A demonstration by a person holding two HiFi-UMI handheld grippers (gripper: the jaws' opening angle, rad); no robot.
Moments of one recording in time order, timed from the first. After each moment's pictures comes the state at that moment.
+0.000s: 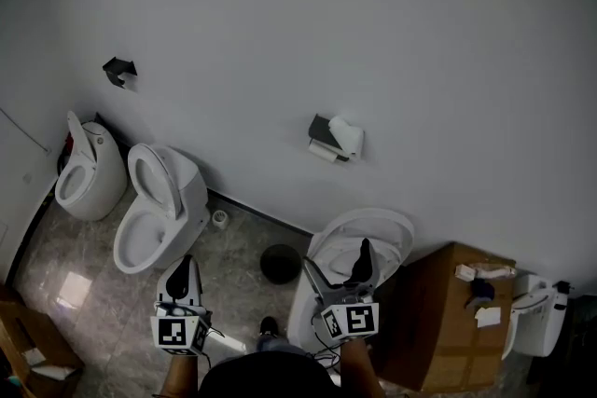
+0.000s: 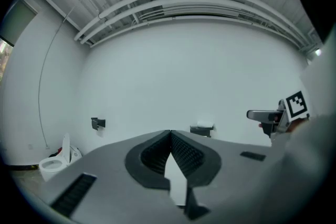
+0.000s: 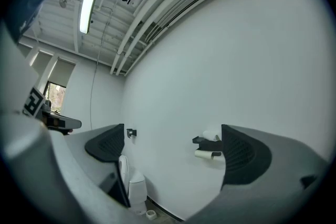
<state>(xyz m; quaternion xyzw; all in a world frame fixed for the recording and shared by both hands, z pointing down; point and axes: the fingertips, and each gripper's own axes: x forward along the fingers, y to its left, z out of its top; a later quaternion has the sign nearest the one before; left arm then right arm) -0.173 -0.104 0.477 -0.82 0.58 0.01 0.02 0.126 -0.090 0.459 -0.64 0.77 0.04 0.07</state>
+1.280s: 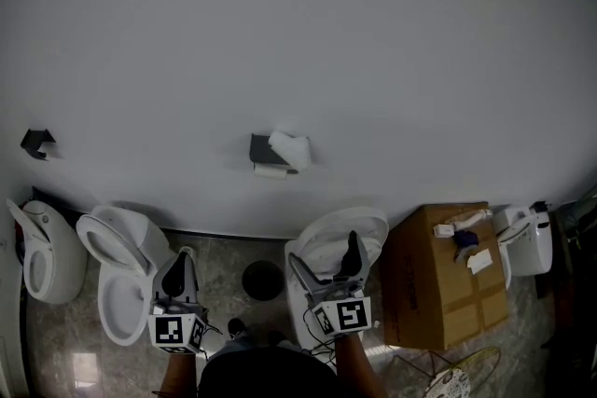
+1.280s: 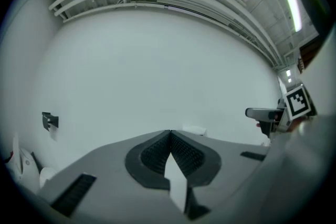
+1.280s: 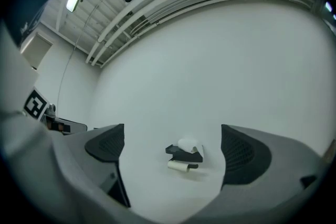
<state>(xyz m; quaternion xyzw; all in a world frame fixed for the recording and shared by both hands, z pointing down) -0.090 -0.283 0.475 -0.91 0.41 0.01 0.01 0.163 -0.172 0.446 -0.75 0.66 0.06 0.06</state>
